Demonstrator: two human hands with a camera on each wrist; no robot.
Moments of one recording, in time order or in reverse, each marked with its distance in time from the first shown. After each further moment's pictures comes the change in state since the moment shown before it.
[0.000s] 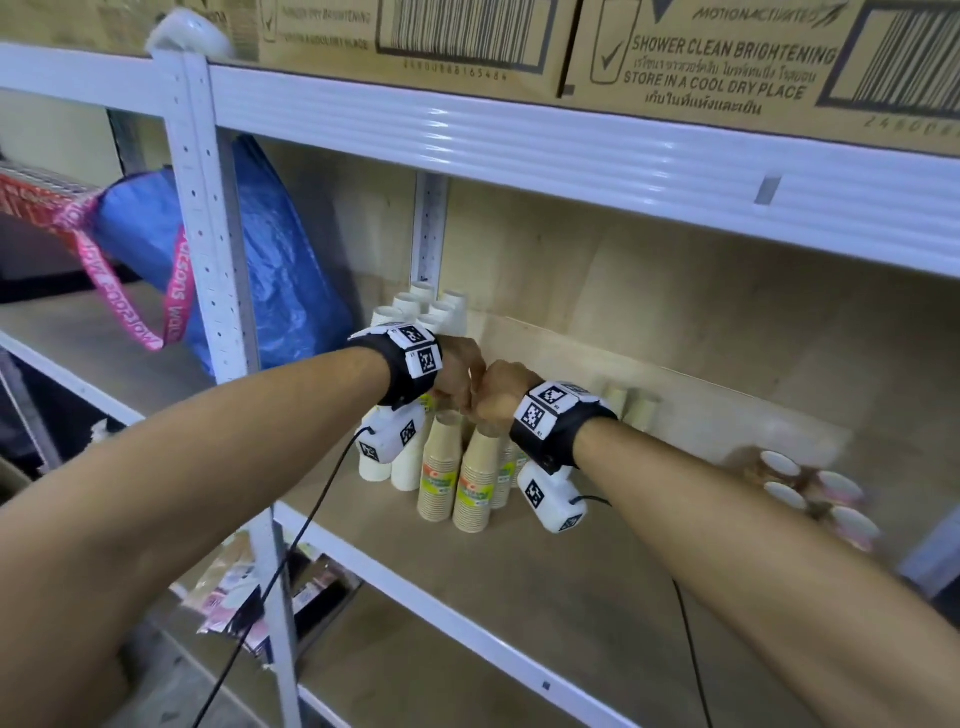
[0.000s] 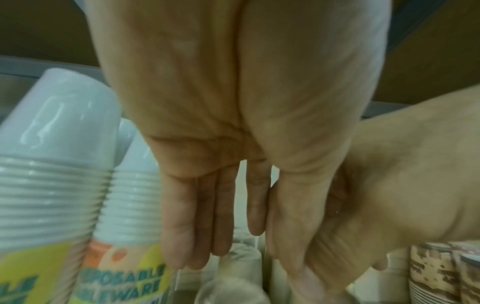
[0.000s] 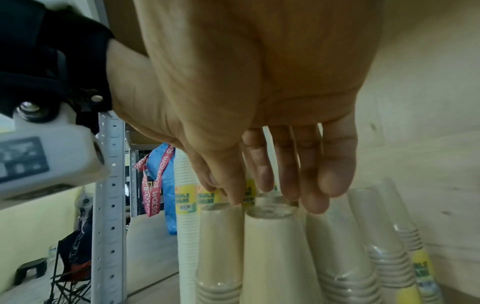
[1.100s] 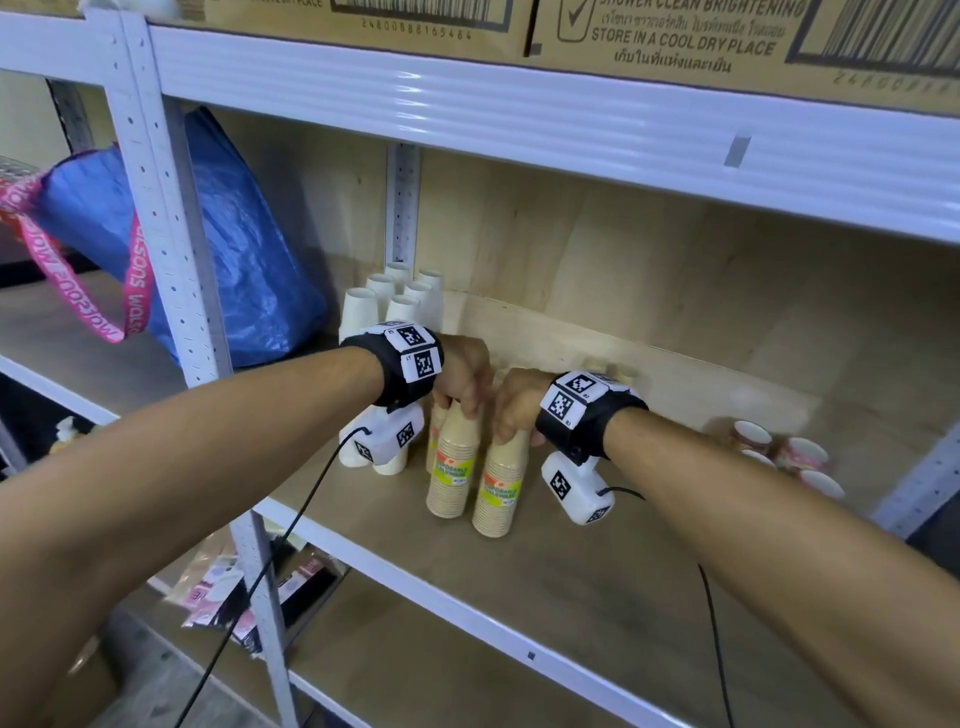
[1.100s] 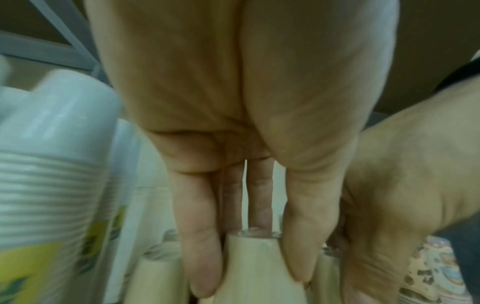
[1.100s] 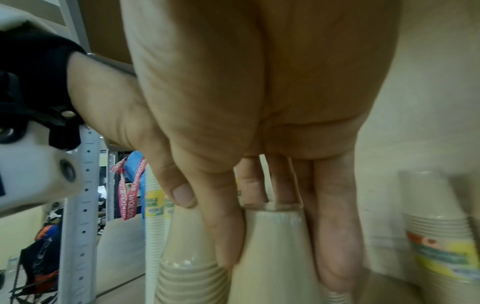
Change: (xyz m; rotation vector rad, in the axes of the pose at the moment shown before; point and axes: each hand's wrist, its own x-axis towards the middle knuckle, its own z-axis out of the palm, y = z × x) left_hand 0.001 0.030 0.017 -0.137 -0.085 0.066; right_hand -0.034 0.051 -0.017 0.152 -0.330 -0.021
